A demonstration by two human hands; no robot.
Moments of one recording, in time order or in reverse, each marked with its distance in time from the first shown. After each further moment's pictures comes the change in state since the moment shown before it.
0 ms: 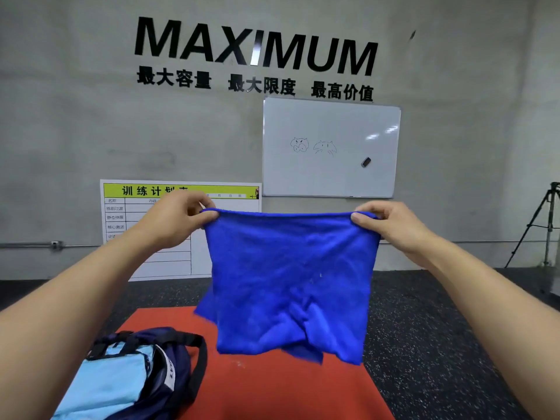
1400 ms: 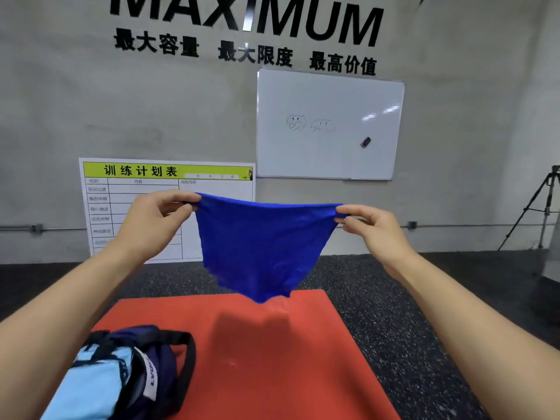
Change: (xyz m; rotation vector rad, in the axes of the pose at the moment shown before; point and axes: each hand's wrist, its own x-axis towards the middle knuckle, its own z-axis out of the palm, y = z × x) left_hand 0.037 -0.066 0.069 -0.444 0.189 -0.112; right_hand 0.071 0.083 0.059 0.174 0.176 -0.031
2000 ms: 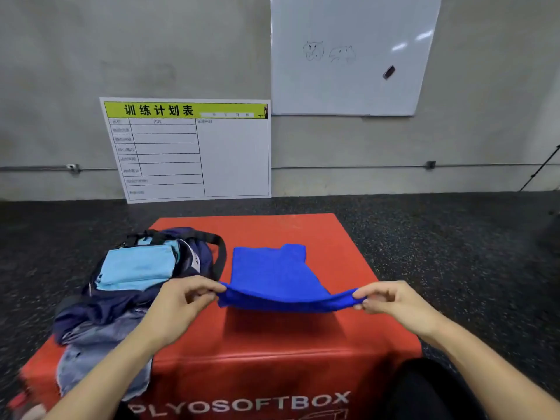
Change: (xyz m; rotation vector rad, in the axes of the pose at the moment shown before) left_hand -0.330 -0.058 -0.013 0.122 -0.352 -0.188; right_hand -0.315 0.102 -0.031 -0.003 -0.417 0.484
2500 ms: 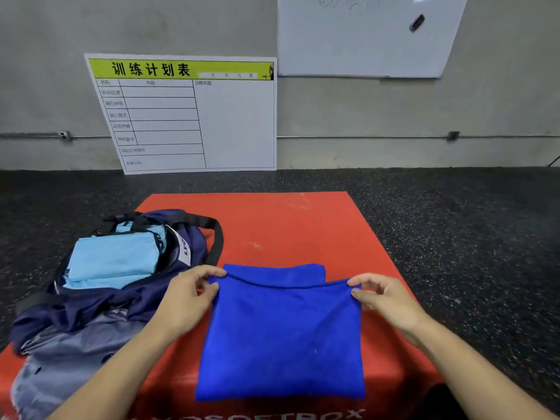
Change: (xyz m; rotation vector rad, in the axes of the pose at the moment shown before) left_hand 0.062 -0.084 0.056 0.059 0.048 -0.162; right_hand 0.091 0.053 0.033 0.072 0.149 0.115
